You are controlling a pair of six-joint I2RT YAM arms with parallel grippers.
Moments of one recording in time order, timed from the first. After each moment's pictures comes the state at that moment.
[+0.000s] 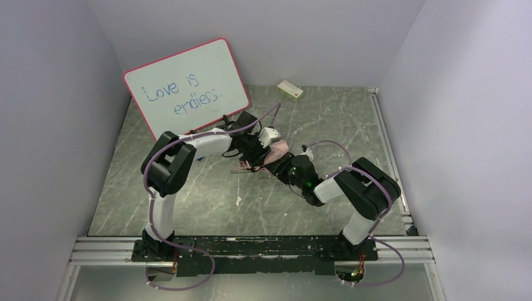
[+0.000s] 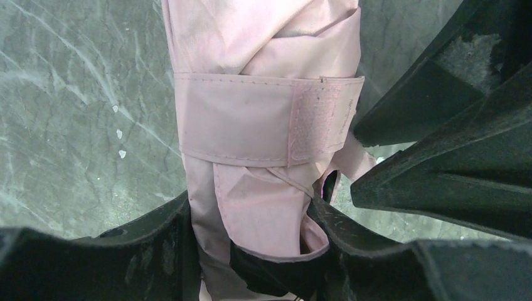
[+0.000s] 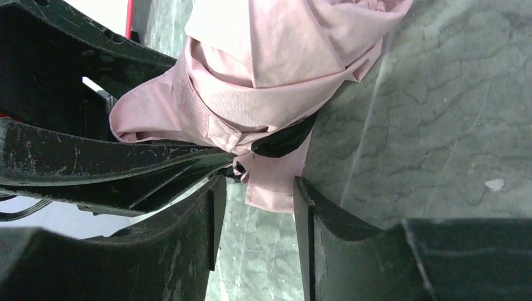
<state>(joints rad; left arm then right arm) -0.65 2.03 1.34 -0.30 0.38 0.39 0.64 1.70 0.41 0.82 0.04 1.10</state>
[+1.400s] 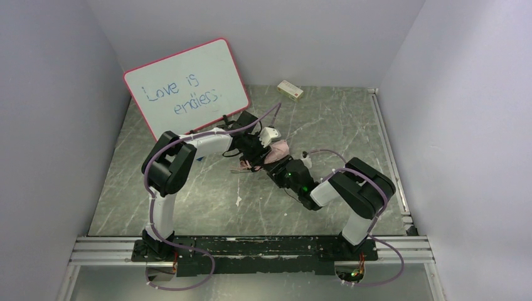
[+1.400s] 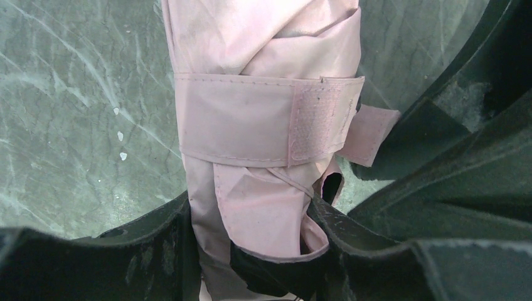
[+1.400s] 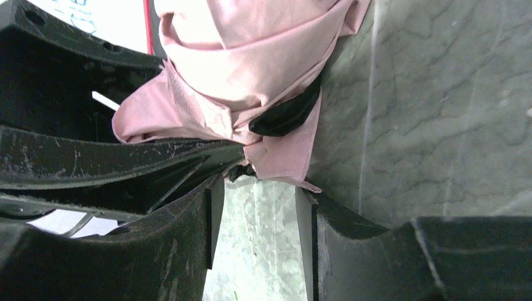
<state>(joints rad) -0.65 2.04 1.35 -0.30 0.38 0.39 0.72 1.74 0.39 0.87 0.15 1.36</state>
